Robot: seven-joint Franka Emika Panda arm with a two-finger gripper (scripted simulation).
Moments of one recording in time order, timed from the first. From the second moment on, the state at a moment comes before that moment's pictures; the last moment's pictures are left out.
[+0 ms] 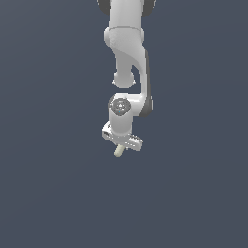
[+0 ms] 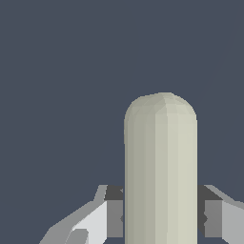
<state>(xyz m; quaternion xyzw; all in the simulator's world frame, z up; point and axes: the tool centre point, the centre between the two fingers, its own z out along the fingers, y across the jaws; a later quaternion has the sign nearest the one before) -0.017 -0.011 0.020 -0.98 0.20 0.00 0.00</state>
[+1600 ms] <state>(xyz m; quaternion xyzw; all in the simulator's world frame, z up) 0.042 0.124 0.222 -0.98 0.20 0.00 0.00</state>
